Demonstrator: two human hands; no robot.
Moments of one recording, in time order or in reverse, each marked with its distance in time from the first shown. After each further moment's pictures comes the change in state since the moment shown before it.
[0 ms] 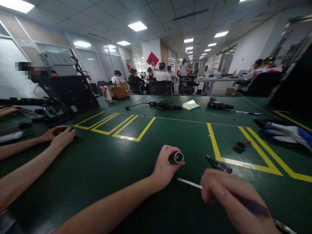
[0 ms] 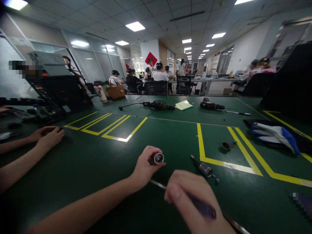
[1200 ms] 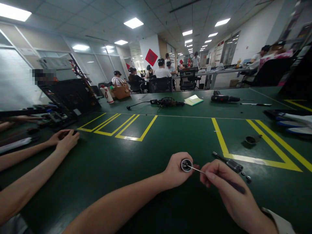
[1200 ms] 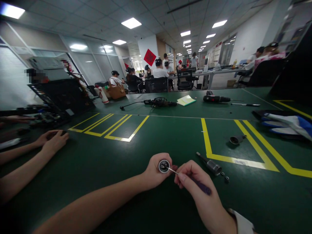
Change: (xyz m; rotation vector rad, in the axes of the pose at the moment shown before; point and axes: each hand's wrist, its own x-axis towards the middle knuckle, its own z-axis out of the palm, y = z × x) left_hand 0.007 -0.011 0.014 -0.086 -0.289 0.216; right_hand -0.009 0.053 0.027 0.480 0.258 0.401
